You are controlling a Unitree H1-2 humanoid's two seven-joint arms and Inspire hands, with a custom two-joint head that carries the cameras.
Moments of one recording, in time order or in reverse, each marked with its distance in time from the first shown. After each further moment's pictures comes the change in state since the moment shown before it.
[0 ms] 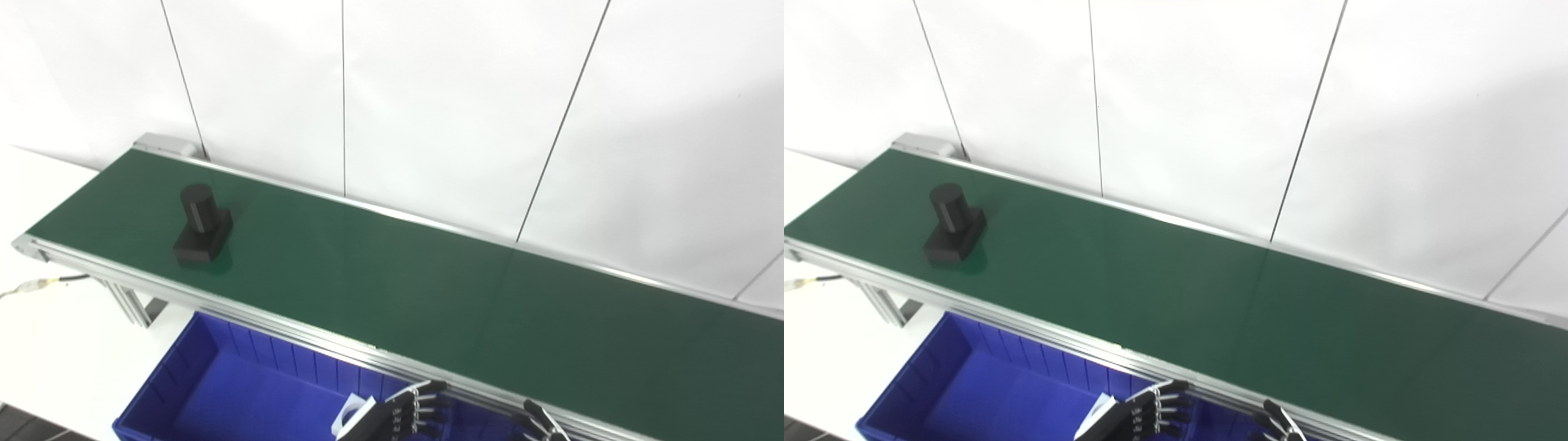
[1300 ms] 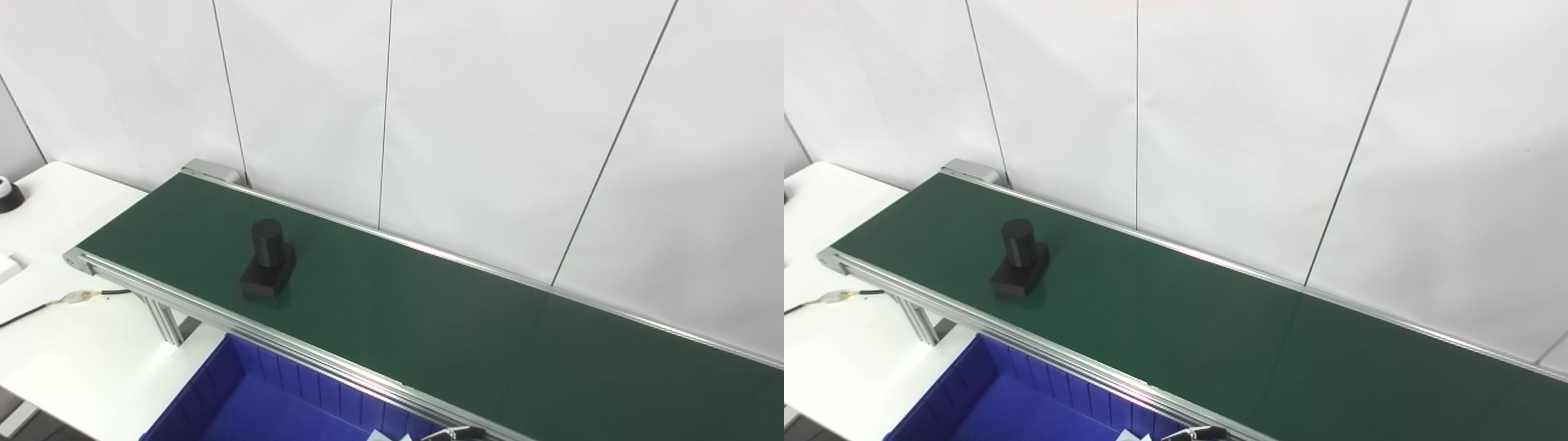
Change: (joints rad) left arm -0.032 -0.033 0.004 0.058 0.021 -0.013 0.009; right arm -0.018 -0.019 -0.042 0.031 0.025 -0.060 0.030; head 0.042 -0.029
